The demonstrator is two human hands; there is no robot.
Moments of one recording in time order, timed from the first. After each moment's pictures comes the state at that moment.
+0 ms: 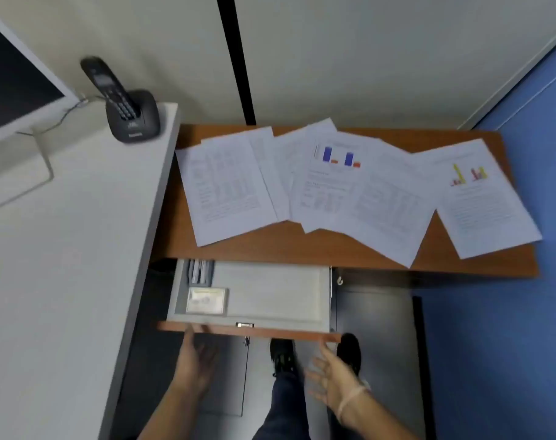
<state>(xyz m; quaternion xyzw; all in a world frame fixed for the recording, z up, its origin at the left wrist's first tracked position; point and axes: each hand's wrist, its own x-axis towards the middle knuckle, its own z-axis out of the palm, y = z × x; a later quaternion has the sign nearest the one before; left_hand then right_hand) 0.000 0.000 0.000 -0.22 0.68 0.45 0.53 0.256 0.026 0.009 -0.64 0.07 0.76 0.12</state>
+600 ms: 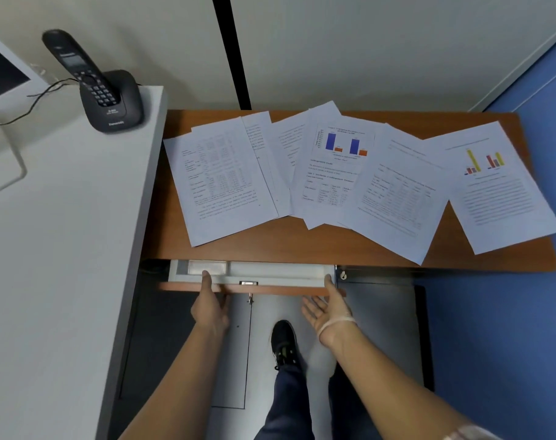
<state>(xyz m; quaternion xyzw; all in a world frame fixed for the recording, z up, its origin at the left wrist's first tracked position) 0.006 0.108 -0.023 -0.25 0.69 0.52 0.44 0.218 0.136 -0.024 -0.62 0.17 0.69 0.32</state>
